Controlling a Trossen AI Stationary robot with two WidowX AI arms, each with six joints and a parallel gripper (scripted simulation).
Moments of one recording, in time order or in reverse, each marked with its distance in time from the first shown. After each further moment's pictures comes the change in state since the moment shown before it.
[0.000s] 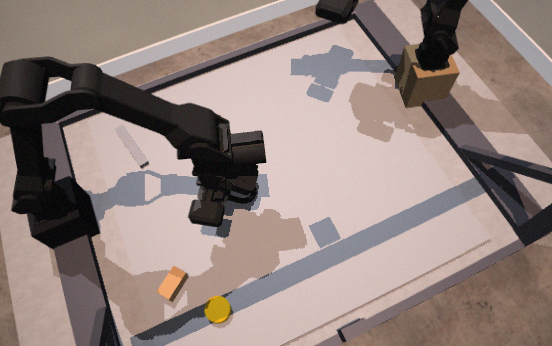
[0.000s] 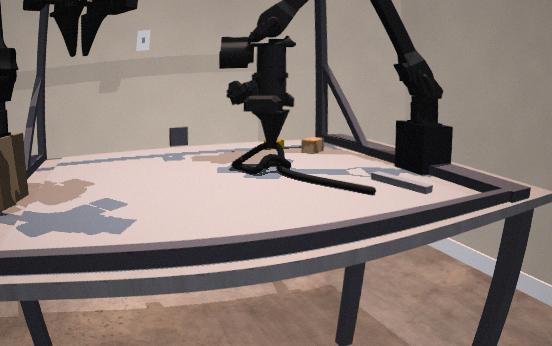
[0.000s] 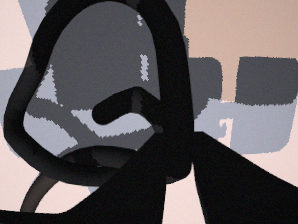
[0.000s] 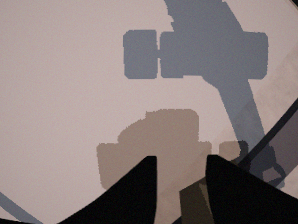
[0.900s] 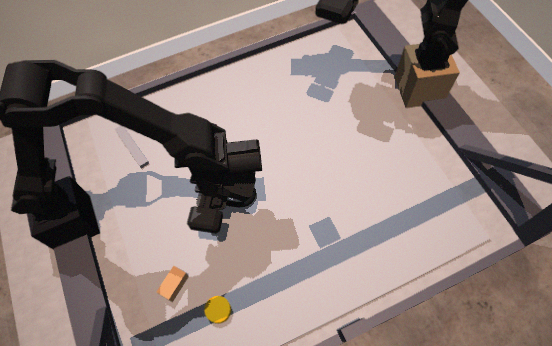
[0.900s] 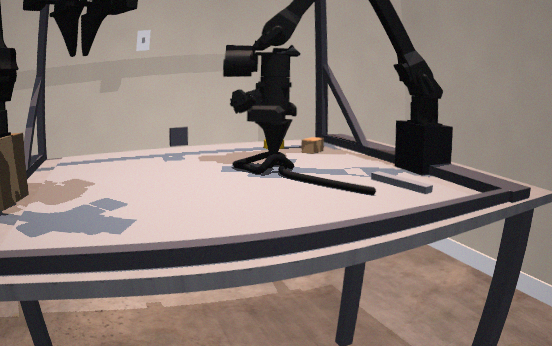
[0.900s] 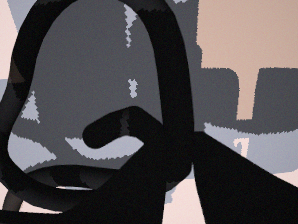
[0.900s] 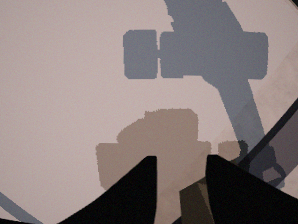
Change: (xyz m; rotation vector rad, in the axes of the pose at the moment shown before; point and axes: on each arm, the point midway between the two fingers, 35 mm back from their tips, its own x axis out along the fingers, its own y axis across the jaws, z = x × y) left arm 0.019 -0.006 -0.004 0.001 -0.022 0.006; right arm 0.000 0.000 0.000 0.000 0.000 0.000
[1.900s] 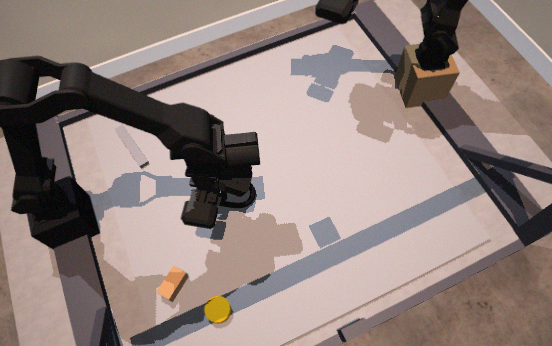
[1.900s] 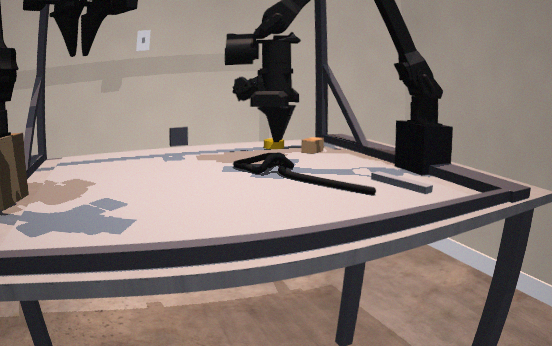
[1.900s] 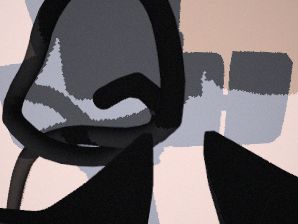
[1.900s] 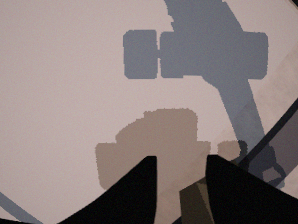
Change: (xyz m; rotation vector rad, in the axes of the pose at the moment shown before) left arm -0.028 -0.002 -0.006 0.000 0.036 -0.010; right arm 0.000 0.000 0.000 0.000 0.000 0.000
